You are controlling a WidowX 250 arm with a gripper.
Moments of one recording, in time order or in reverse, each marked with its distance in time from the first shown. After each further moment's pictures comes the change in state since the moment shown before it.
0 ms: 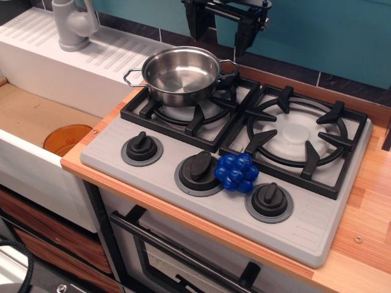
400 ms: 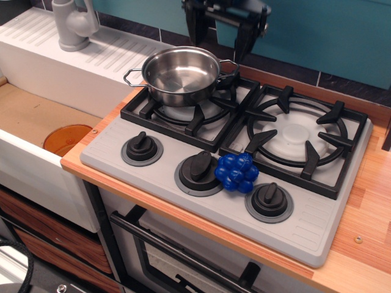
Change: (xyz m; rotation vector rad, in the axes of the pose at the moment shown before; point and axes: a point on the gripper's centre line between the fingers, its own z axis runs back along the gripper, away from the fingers) arm -0.006 -0.001 -0.014 -0.002 0.037 0.000
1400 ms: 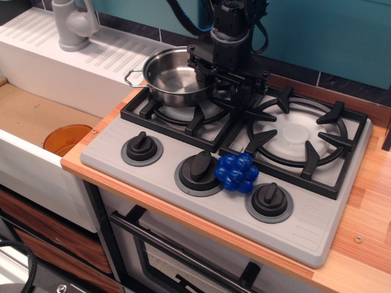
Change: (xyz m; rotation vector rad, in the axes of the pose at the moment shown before) arm -0.010 -0.025 -0.056 0.018 -0.121 0.036
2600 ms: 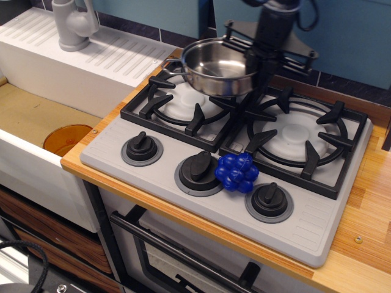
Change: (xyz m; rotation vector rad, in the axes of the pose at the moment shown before) arm 0.008 -0.044 0.042 0.056 0.134 0.001
